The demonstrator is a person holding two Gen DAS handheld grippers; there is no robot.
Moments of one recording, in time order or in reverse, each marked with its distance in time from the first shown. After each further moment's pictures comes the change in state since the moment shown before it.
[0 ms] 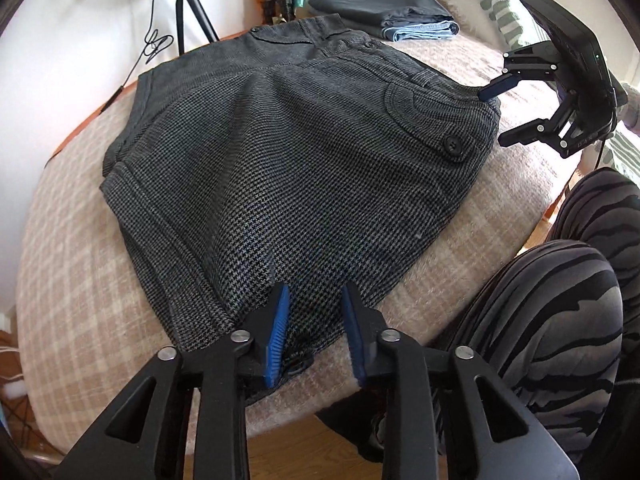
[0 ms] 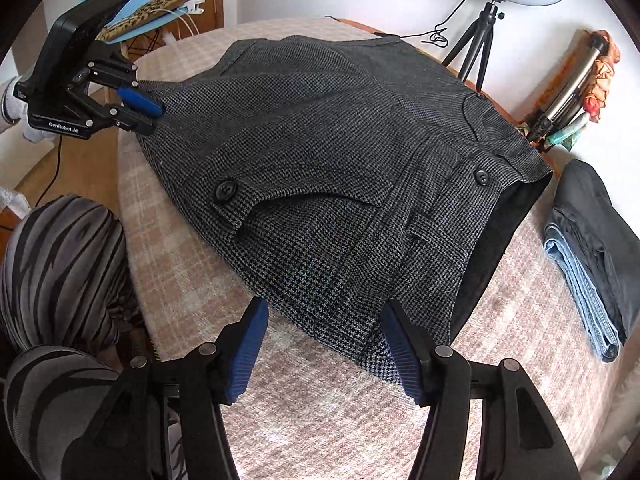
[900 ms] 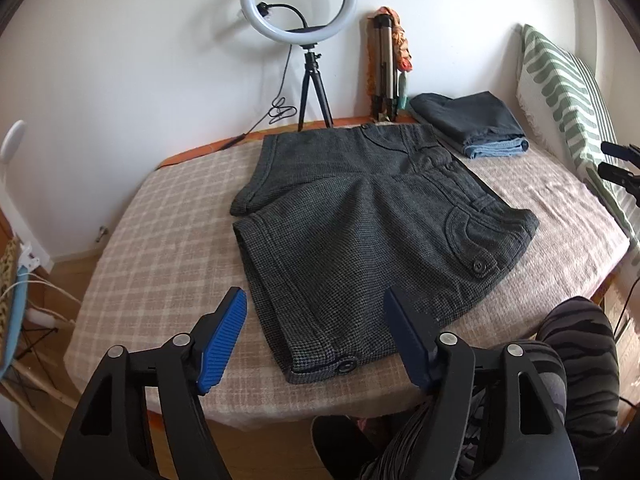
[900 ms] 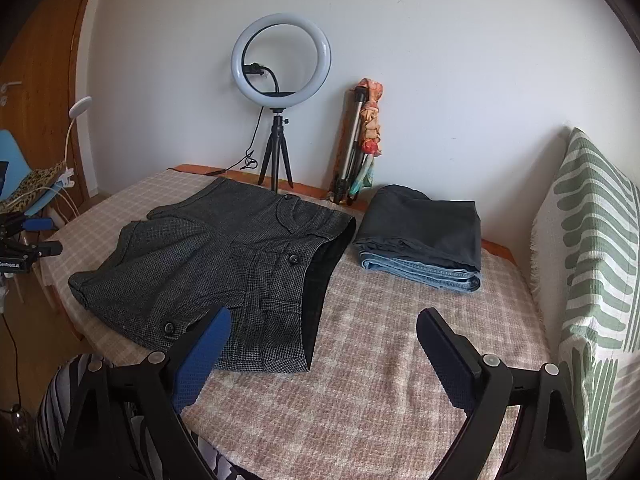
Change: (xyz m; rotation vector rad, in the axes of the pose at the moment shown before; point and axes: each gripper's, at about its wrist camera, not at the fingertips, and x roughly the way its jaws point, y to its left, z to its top) left arm -0.090 0.005 0.003 -0.271 -0.257 0.245; right arm -0.170 -0.010 -0.048 0.491 -0.400 -0.409
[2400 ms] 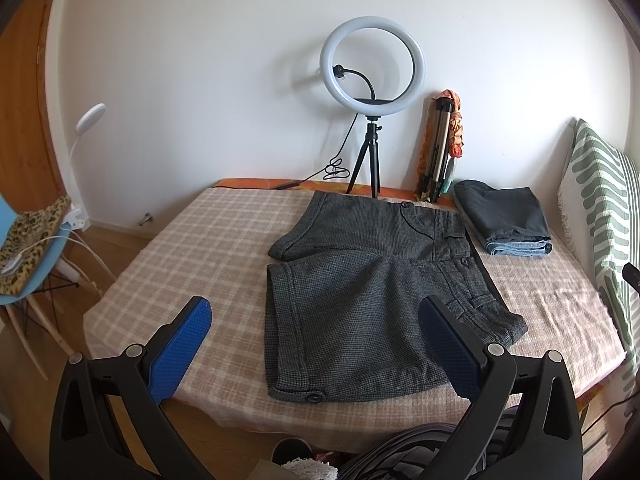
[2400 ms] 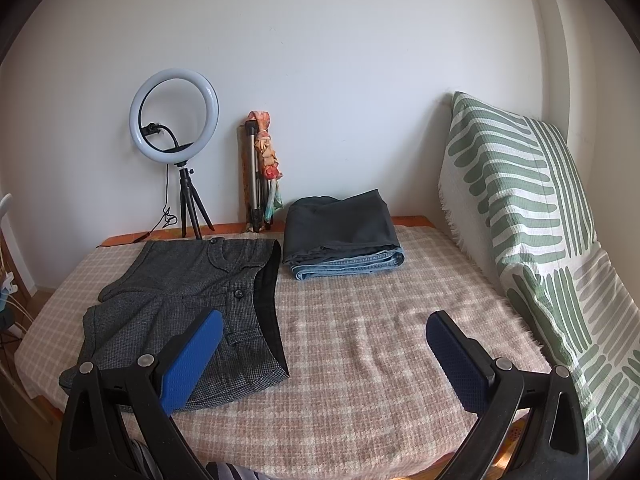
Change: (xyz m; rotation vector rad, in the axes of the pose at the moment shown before) left arm -0.070 -0.014 0.030 -0.289 -0.186 0.172; right arm -0.065 0.003 0.007 0.366 -0.068 -0.305
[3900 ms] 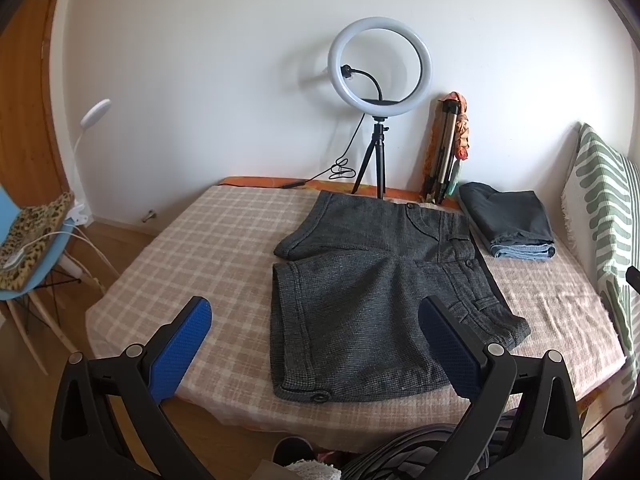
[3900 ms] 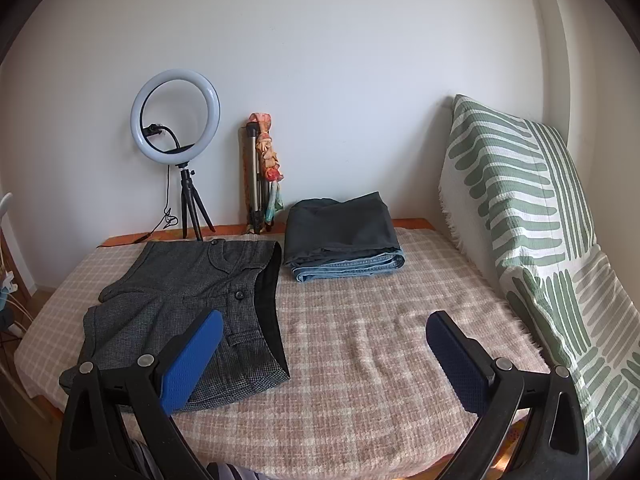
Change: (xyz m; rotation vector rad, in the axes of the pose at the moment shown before) left arm 0.002 0.007 0.001 -0.018 0.003 0.007; right arm -0.002 0.001 0.004 -0.003 -0.001 0.000
